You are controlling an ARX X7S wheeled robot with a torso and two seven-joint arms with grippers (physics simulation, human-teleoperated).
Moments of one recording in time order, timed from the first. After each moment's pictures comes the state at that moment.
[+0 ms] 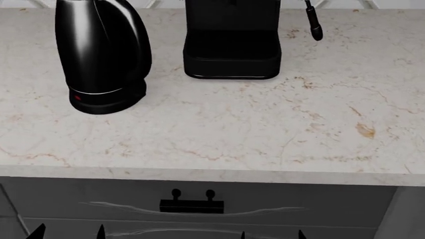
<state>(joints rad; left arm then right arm) 0.00 -0.11 0.11 0.02 -0.14 0.01 -0.10 -0.01 0.11 -0.14 -0.03 0.08 -0.02 0.10</state>
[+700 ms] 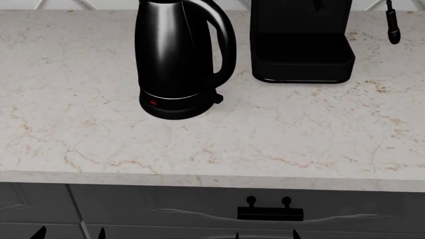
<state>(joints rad) 0.00 -0.14 0.14 0.01 -0.16 0.00 -0.13 -0.02 0.14 -0.19 -0.03 0.10 -0.05 0.12</state>
